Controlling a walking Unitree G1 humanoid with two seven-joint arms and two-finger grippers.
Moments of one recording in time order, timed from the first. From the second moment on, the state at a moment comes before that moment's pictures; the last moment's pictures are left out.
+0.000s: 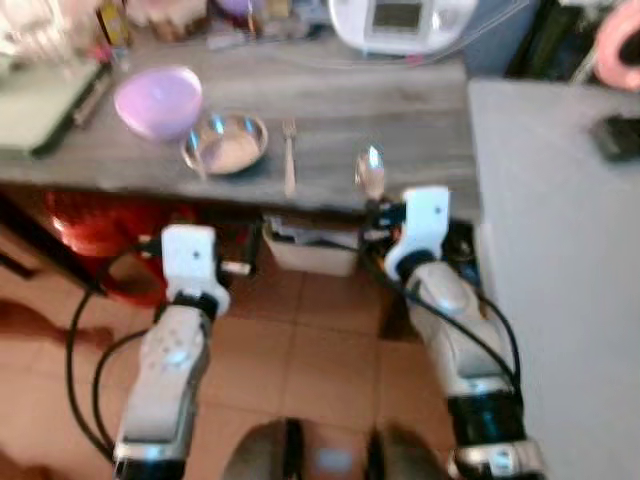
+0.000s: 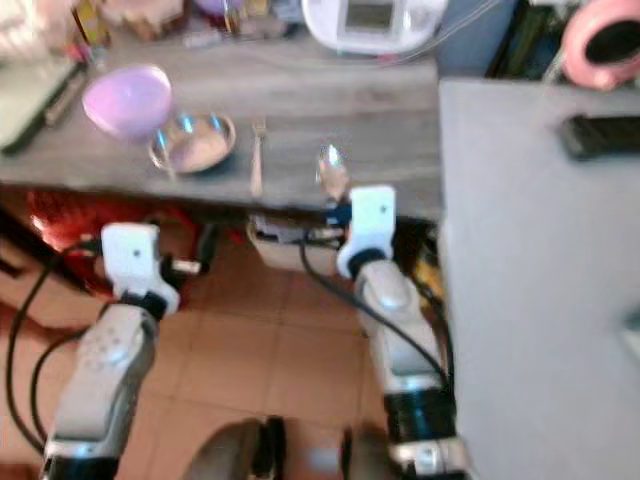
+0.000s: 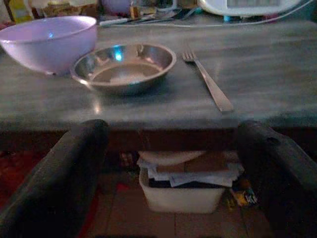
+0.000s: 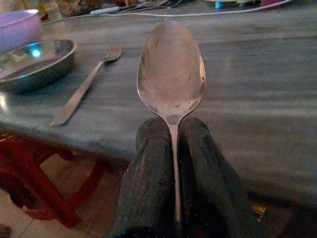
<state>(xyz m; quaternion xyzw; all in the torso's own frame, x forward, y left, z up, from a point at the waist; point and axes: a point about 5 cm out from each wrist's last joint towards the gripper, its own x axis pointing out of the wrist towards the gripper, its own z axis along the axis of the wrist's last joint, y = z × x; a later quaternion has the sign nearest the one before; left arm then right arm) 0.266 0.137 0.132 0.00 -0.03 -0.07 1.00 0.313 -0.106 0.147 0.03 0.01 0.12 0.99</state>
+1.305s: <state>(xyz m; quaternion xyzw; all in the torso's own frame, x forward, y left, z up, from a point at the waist) 0.269 0.124 0.141 -0.01 -0.05 -0.09 0.99 0.323 -0.132 0.166 0.00 -0.05 0.04 1.00</state>
